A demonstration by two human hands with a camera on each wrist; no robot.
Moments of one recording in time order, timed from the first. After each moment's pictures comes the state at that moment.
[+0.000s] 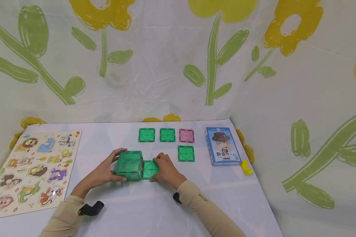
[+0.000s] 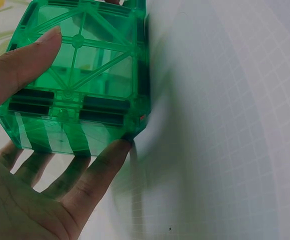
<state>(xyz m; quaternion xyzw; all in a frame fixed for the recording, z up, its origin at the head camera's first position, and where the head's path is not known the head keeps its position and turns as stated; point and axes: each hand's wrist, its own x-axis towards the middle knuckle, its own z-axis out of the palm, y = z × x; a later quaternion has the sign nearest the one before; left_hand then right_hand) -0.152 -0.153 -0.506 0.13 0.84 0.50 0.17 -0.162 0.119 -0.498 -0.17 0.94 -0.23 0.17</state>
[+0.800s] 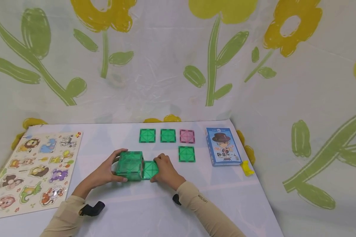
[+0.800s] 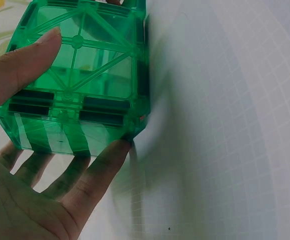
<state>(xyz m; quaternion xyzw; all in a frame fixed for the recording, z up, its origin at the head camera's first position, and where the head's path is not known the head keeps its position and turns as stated) -0.151 -0.154 -0.505 0.13 0.84 0.50 0.17 -0.161 0.113 -0.500 -0.13 0.94 -0.26 0.16</state>
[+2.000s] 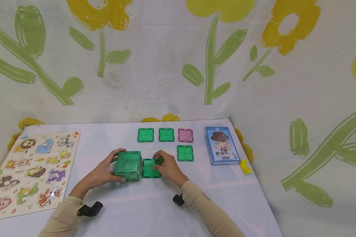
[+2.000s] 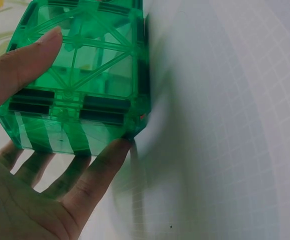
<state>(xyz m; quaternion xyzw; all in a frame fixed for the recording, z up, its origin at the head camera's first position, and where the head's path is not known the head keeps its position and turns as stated) -0.153 -0.152 -0.505 0.13 0.85 0.49 0.16 -0.167 0.134 -0.502 -0.11 0.89 -0.43 0.13</state>
